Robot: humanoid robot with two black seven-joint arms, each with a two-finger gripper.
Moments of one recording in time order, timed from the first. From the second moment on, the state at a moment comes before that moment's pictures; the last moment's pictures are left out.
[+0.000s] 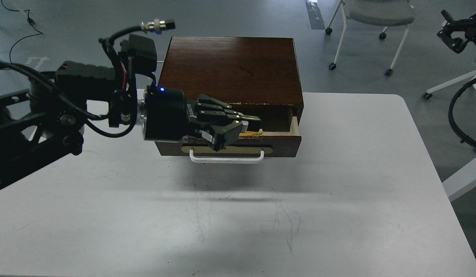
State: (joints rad) left arm -0.98 0.64 -0.52 -1.72 1.76 -0.49 -0.40; right arm 0.98 -0.71 0.46 0.64 0.57 0.27 0.17
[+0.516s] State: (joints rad) left arm -0.95 0.69 -0.30 -1.71 2.18 -0.49 -0.40; right arm 0.88 -0.68 0.50 0.62 0.58 0.28 0.19
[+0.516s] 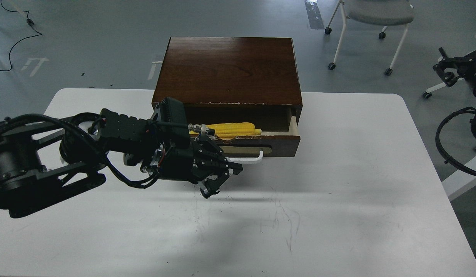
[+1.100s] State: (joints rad) left arm -0.99 0.69 -0.30 -1.63 2.18 -0.49 -0.40; right arm 0.88 -0.68 0.49 0.57 0.58 0.32 0.19
